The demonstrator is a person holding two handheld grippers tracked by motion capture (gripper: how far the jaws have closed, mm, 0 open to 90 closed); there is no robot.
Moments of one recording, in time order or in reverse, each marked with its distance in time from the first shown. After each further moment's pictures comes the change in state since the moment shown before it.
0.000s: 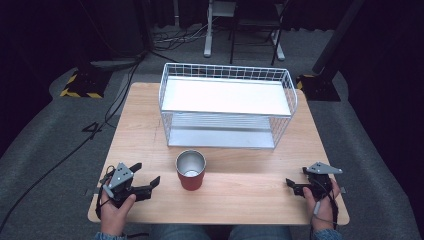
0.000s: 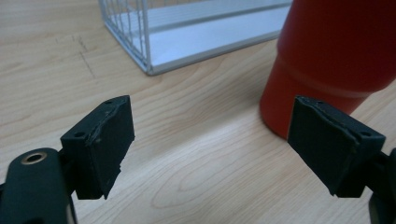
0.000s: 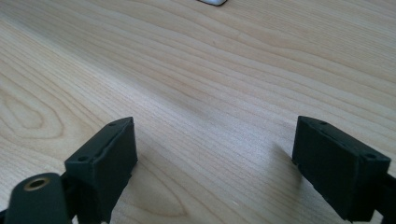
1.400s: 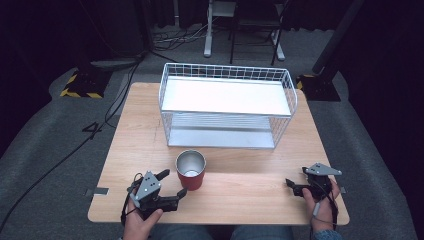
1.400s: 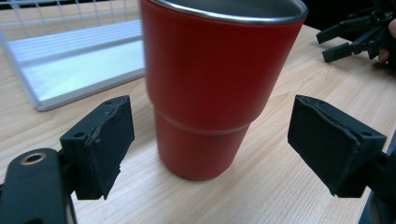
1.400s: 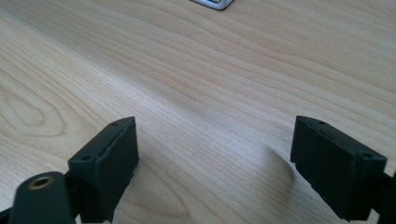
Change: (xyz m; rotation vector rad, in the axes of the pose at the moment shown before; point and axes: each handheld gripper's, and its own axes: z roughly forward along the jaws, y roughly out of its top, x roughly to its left) left arm -0.071 0.010 0.028 -0.032 -0.136 0.044; right arm 0.004 -0.001 -0.001 -0.015 -0.018 -0.031
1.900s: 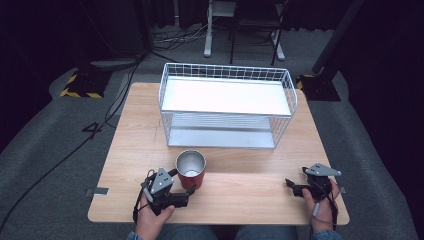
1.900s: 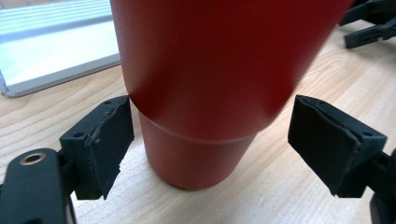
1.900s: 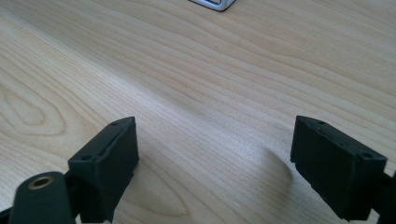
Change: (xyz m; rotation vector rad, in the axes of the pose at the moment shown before) left arm -0.005 0.000 0.031 0.082 0.034 -0.040; right arm 0.001 0.000 0.000 -0.004 -0.007 -0.013
